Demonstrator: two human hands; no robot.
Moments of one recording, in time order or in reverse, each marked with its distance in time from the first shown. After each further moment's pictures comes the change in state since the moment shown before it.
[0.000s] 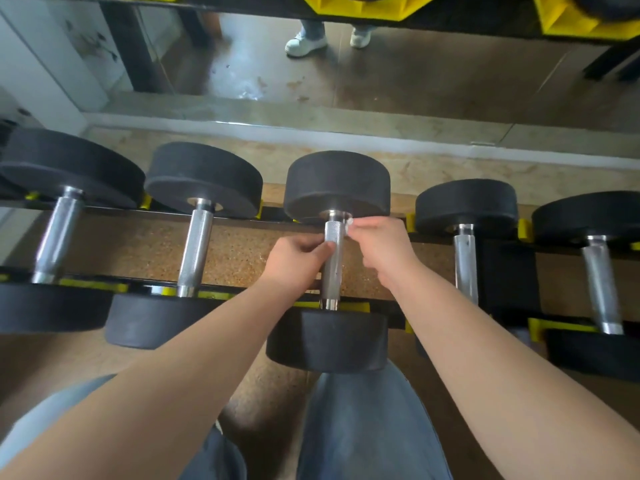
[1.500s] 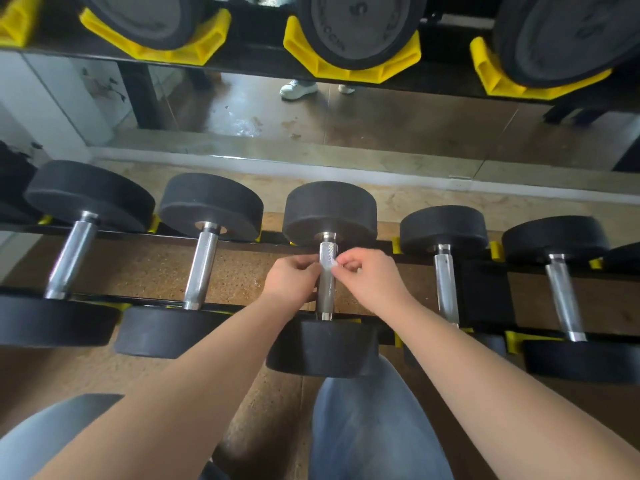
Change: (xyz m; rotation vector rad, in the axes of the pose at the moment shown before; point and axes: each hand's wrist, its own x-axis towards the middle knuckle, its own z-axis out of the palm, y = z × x) left_hand -0.011 0.002 -0.001 0.003 0.032 -0.017; right_hand -0.021 0.024 -0.013 -0.502 -0.050 -0.402
